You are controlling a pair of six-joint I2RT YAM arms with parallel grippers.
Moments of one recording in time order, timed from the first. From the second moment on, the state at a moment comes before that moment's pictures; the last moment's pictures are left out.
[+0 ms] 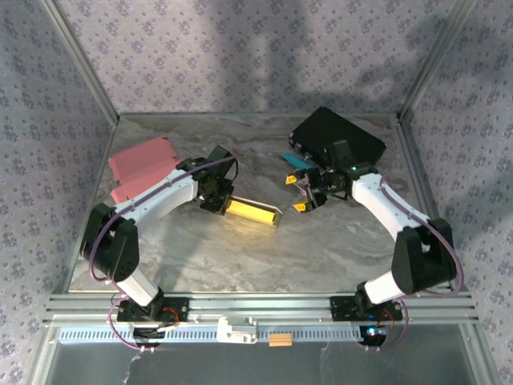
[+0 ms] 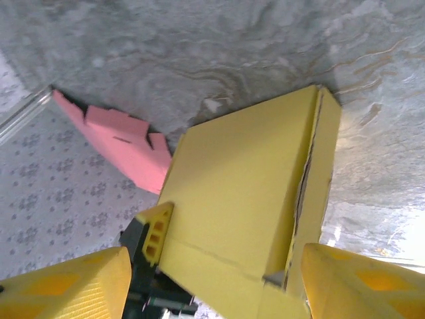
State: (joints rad) left arm -0.62 1.62 1.27 -0.90 0.01 -1.82; right arm 0.31 1.45 1.07 -0.63 -0.67 1.47
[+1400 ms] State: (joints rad) left arm -0.52 1.86 1.59 -1.15 0.07 -1.83; right arm 0.77 1.22 1.00 -0.59 0.02 1.66
